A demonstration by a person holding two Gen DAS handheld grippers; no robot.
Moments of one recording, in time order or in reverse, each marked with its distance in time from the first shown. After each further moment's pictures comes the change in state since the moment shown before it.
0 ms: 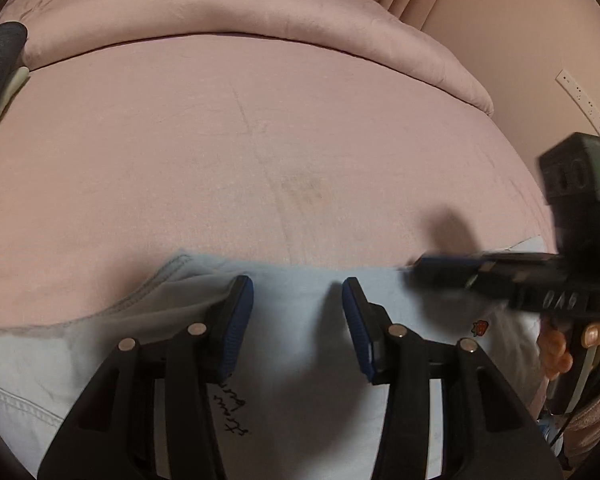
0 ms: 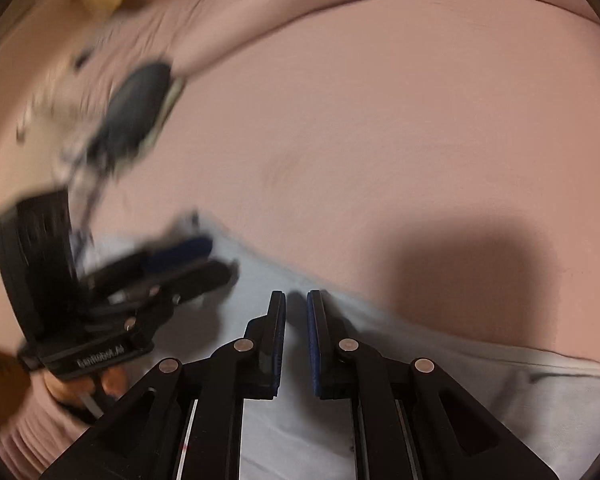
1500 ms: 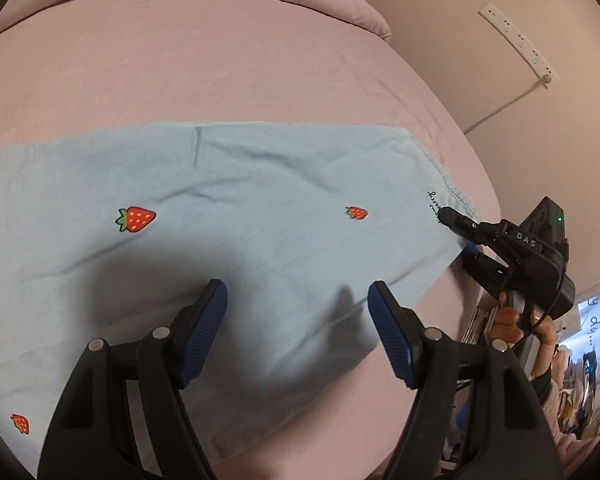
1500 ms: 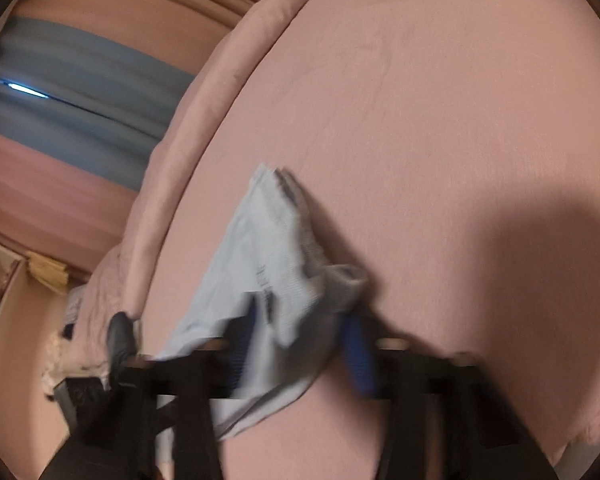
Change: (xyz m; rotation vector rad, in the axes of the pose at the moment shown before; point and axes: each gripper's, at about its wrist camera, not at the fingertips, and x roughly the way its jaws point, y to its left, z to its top) left arm 0.006 -0.190 -0.077 0.080 0.170 -0.263; right arm -0.180 -0.183 -0.189 0.708 -0.581 -0.028
